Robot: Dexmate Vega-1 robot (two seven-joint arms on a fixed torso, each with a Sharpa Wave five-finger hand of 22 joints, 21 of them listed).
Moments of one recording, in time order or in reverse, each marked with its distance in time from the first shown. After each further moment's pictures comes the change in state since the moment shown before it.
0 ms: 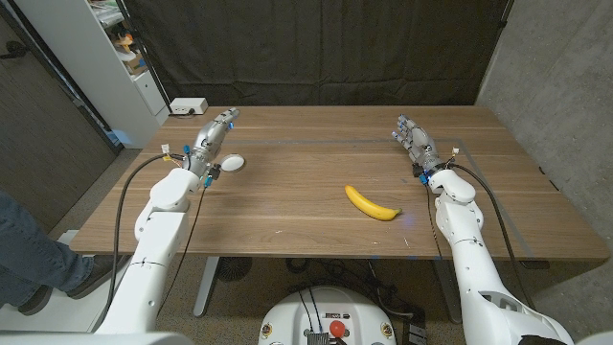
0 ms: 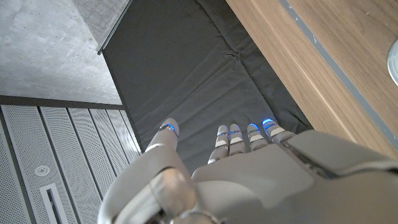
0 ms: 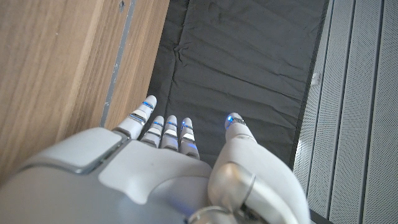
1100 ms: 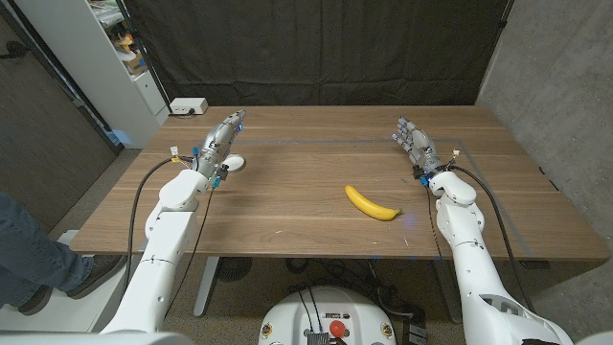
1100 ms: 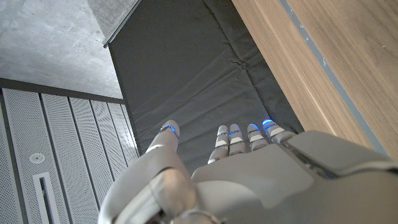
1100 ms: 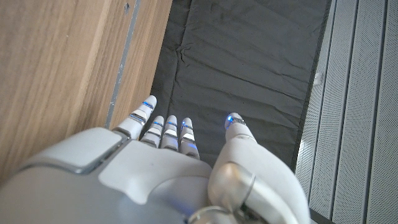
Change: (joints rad) left arm -0.021 -0.020 0.029 0.043 -0.048 -0.007 -0.020; left_hand -0.023 0.004 0.000 0.014 0.000 0.000 0.000 0.000 0.000 0.000 0.000 0.000 0.000 0.000 0.000 0.000 0.000 0.004 -0.004 0.000 0.000; right arm -0.016 0.002 0.002 -0.017 0.001 -0.012 0.002; right_hand 0.000 0.000 0.000 0.000 0.000 -0.005 0.005 0.000 0.000 0.000 0.000 0.000 0.000 0.000 0.000 0.000 0.000 0.000 0.000 0.000 0.000
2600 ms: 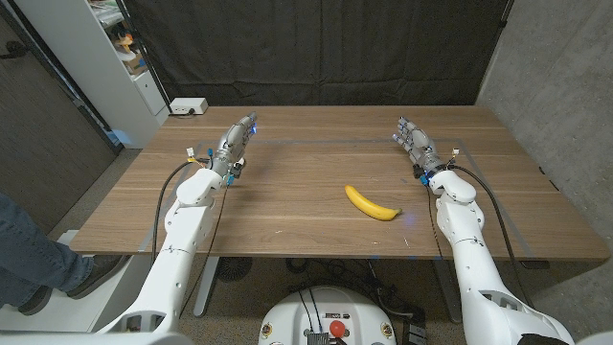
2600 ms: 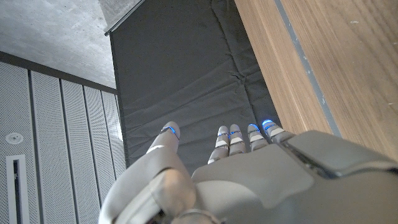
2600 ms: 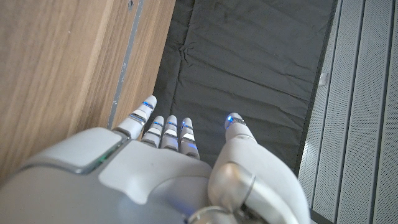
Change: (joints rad) left arm -0.084 -0.047 0.047 0.140 -0.079 -0.014 -0.026; left_hand -0.008 0.000 0.000 0.017 0.000 0.000 0.000 0.000 0.000 -0.004 0.004 0.000 0.000 0.000 0.000 0.000 0.000 -0.004 -0.004 0.000 0.000; right arm 0.018 -0.003 0.009 0.024 -0.013 -0.006 0.000; right_hand 0.000 0.000 0.000 0.000 0.000 0.000 0.000 0.000 0.000 0.000 0.000 0.000 0.000 0.000 0.000 0.000 0.000 0.000 0.000 0.000 0.000
